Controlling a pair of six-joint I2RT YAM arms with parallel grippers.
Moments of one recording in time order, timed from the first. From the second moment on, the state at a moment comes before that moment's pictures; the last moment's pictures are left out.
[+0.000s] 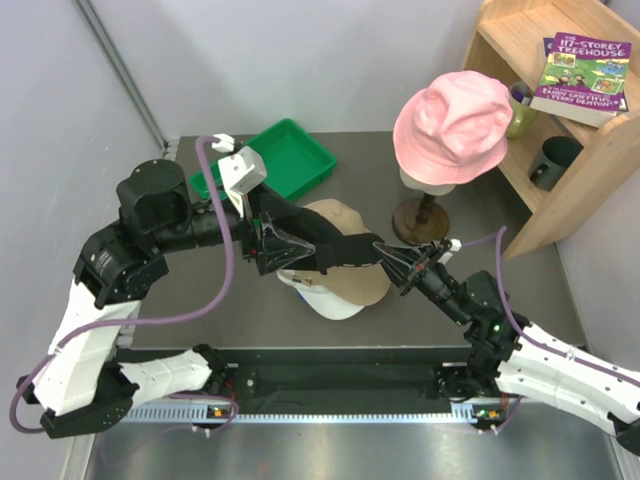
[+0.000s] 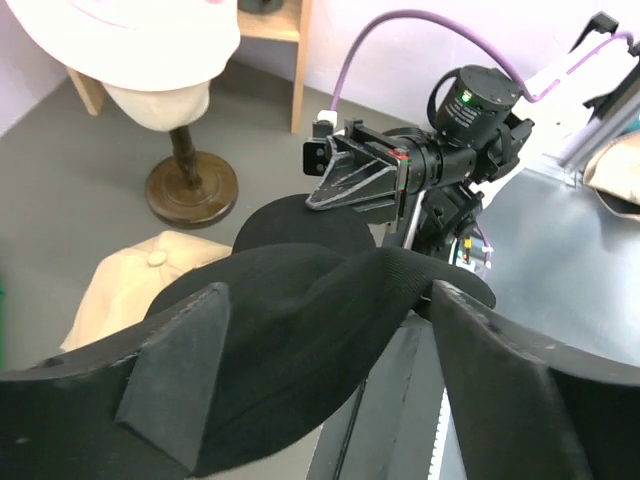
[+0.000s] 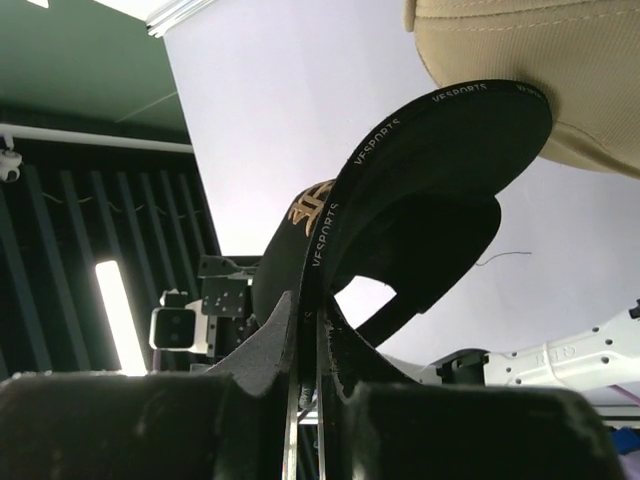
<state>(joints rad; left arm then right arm) -0.73 1.08 1.75 -0.86 0.54 -0.04 0.95 0.61 0.41 0.37 0.16 2.02</state>
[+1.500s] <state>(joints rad) -0.72 0.87 1.37 -0.51 0.13 -0.33 0.95 0.88 0.93 0.19 0.57 1.27</state>
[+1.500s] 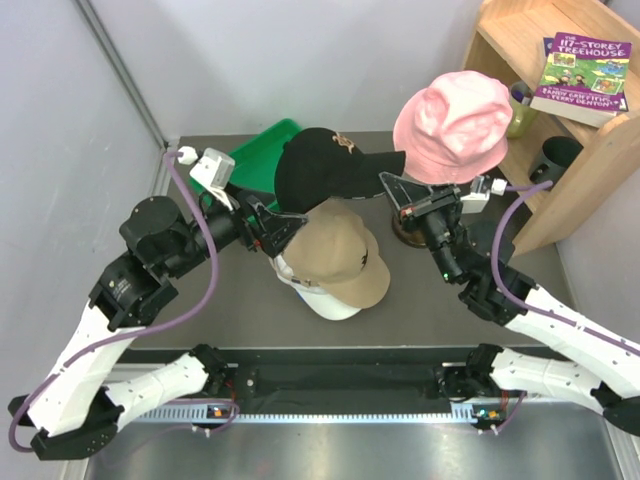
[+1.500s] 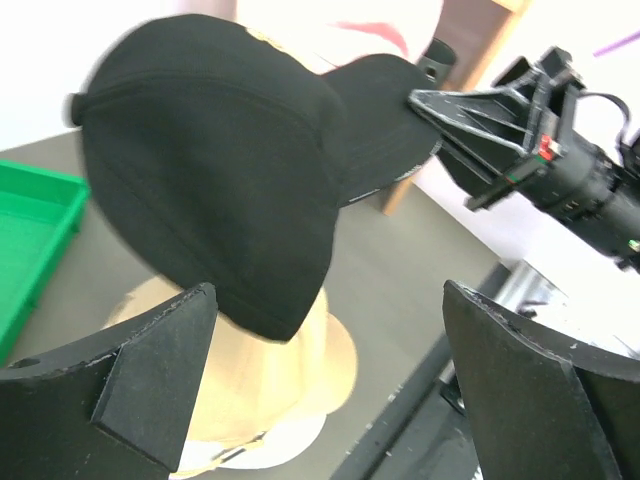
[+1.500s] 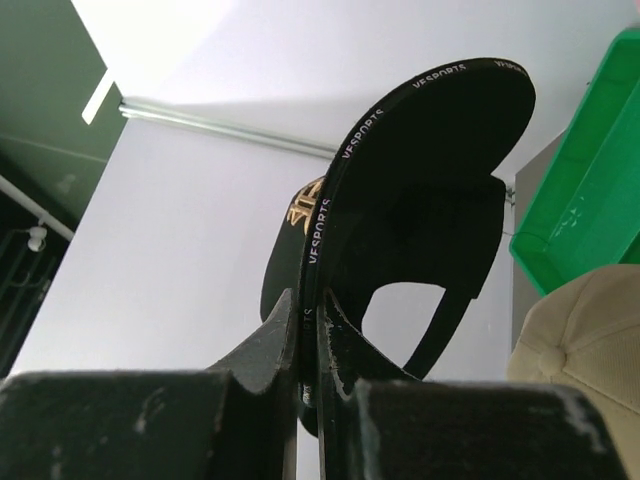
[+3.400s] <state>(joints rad) -0.72 0.60 1.10 -0.43 -0.88 -0.19 0.96 1.00 0.62 0.75 0.55 1.43</state>
